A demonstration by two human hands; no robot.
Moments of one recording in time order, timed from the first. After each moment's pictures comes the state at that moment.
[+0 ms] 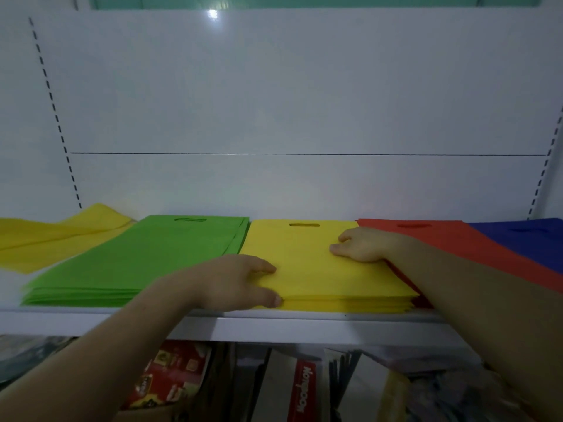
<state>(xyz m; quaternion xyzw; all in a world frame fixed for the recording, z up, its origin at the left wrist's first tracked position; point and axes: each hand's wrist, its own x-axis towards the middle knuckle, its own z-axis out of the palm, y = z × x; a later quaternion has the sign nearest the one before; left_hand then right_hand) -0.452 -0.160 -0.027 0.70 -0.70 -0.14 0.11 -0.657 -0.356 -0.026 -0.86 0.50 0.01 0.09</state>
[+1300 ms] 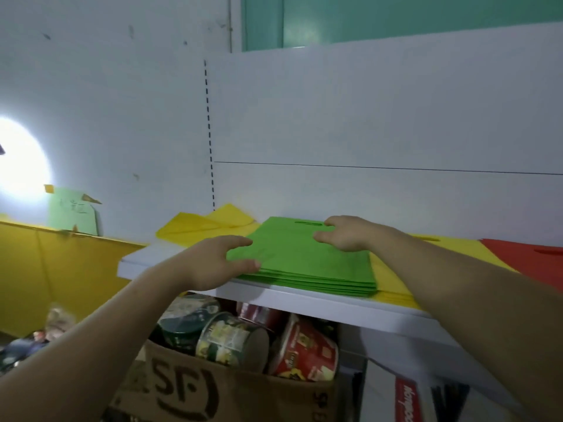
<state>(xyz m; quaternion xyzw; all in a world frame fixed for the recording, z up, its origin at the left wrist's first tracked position) -0.263 -0.003 -0.017 0.79 -0.56 -0.05 0.24 -0.425 -0.225 0.007 -0.92 0.38 -0.07 0.06</state>
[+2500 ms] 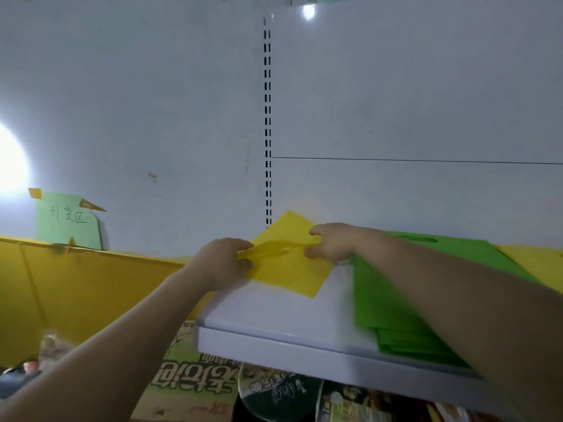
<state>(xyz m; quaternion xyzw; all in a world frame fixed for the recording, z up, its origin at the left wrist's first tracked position) 0.013 -0.053 -0.040 0.82 -0.55 0.01 0.17 -0.151 -0.229 -0.016 -0.93 0.36 0.01 0.04</state>
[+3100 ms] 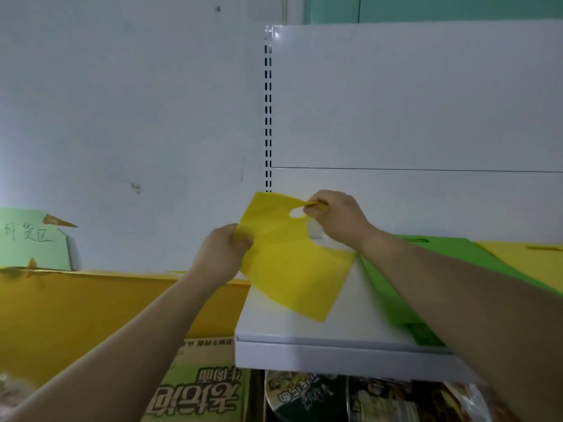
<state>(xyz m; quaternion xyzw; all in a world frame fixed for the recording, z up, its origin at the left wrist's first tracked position) 0.047 -0.042 -0.028 0.66 -0.54 -0.07 0.51 -0.129 -0.191 0.011 -0.85 0.31 -0.41 0.11</state>
